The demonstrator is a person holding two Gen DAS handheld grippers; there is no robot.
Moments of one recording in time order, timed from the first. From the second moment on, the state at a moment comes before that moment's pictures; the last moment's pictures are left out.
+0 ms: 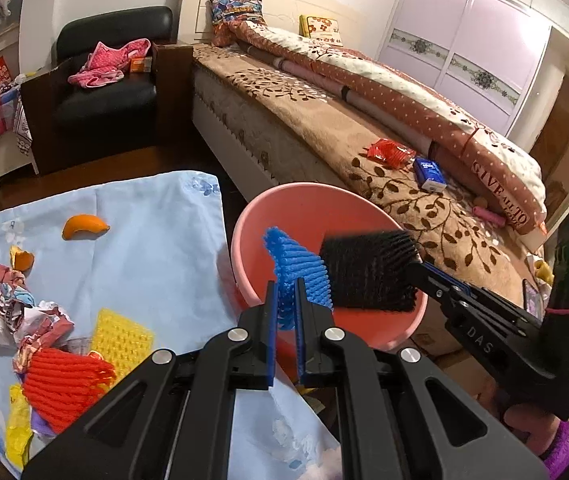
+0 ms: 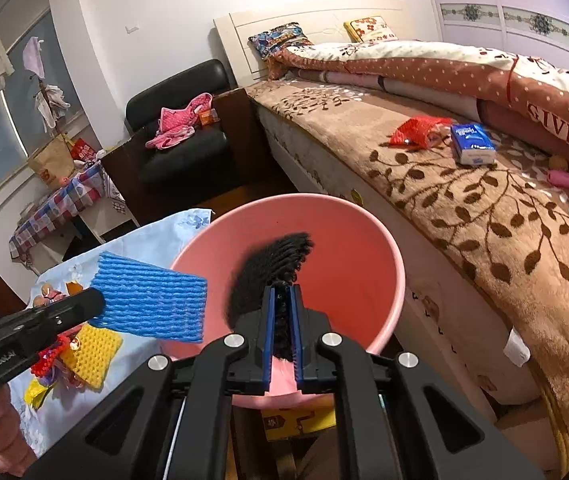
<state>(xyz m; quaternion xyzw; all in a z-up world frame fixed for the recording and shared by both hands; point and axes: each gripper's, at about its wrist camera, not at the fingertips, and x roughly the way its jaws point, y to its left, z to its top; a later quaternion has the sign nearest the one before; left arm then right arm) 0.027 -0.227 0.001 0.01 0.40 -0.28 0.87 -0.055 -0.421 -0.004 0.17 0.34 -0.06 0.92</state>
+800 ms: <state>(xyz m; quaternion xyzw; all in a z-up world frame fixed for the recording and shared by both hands) 0.019 -0.202 -0.001 0.00 0.40 -0.26 0.88 -0.063 -0.387 -0.001 0.16 0.34 -0.02 0.93</state>
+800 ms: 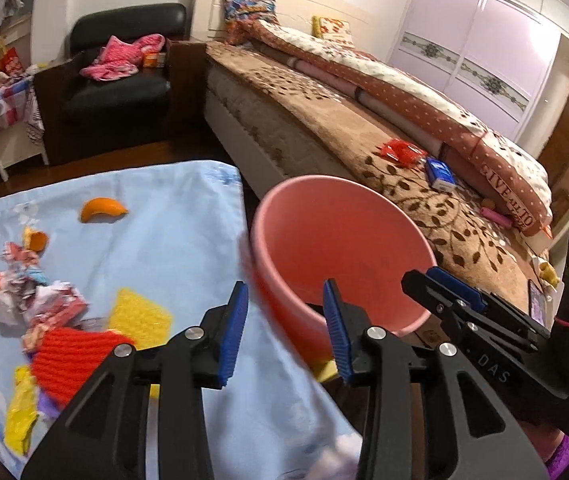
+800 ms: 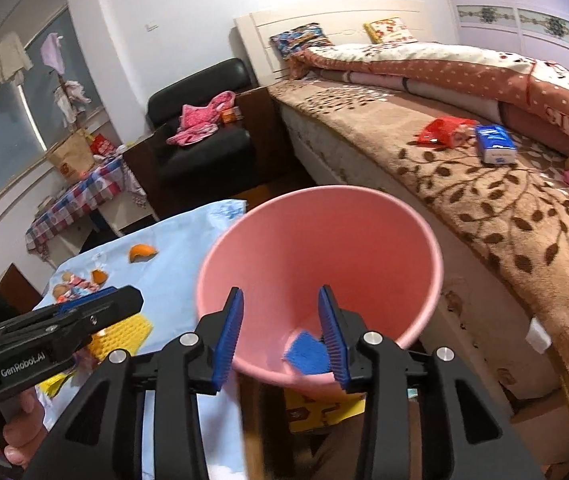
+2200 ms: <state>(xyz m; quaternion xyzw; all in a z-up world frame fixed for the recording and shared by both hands) -0.046 0.006 -0.024 -0.10 0.41 -0.04 0.91 -0.075 -0.236 -0.001 0.09 0.37 0.19 0.91</state>
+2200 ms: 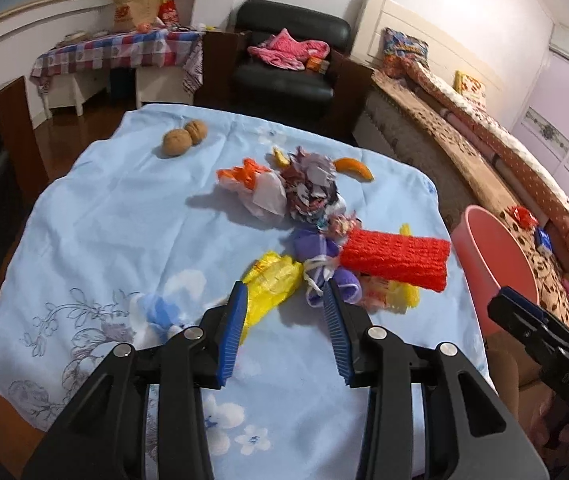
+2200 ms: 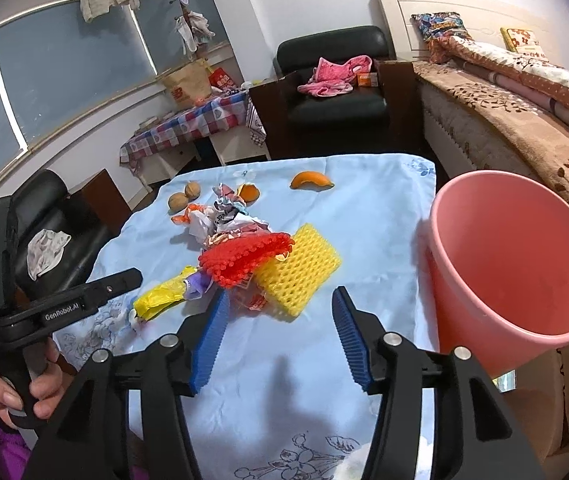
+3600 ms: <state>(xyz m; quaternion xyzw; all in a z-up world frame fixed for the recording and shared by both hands) -0.021 0.049 -0.038 -0.07 0.41 -0.12 0.90 0.007 -0.212 -0.024 0.19 0.45 0.24 0.84</state>
